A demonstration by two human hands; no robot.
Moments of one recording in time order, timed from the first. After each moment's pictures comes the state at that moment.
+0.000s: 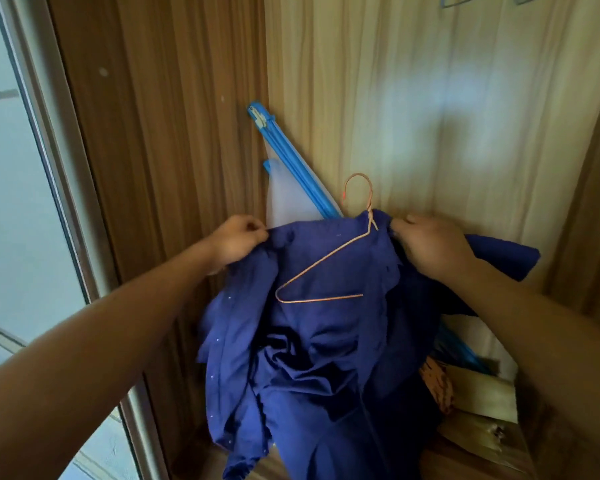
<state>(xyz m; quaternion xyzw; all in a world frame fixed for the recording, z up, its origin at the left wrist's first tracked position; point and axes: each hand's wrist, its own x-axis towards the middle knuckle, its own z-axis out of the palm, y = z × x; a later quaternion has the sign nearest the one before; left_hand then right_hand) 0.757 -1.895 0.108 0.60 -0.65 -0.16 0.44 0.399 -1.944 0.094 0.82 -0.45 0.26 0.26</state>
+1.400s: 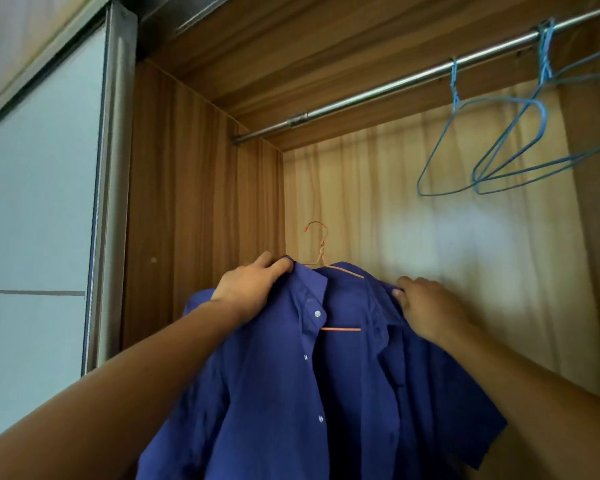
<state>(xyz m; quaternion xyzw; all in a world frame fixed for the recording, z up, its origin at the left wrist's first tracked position) 0.728 -1.866 0.290 0.61 -0.69 0.33 0.21 0.420 -1.975 0.243 0.75 -0.52 0.36 0.21</state>
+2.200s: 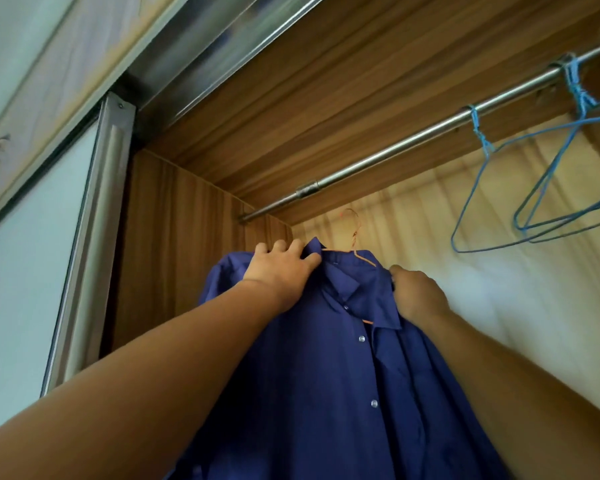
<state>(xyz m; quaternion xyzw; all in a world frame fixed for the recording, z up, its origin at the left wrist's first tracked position) 0.725 -1.923 0.449 0.58 -0.57 0.58 0.09 0.509 -2.062 0.394 0.68 -0.50 0.50 0.16</state>
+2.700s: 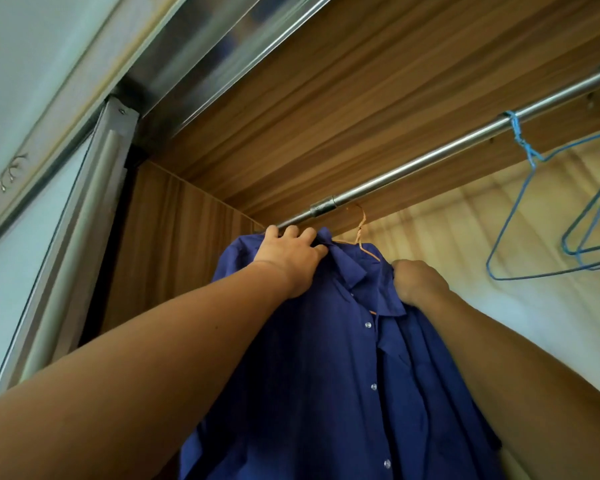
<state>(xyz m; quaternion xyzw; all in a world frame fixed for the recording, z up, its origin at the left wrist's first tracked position) 0.732 -1.956 0.515 0.56 -0.53 0.63 0.09 0.532 -2.110 0.488 0.68 -0.53 0.49 0.14</state>
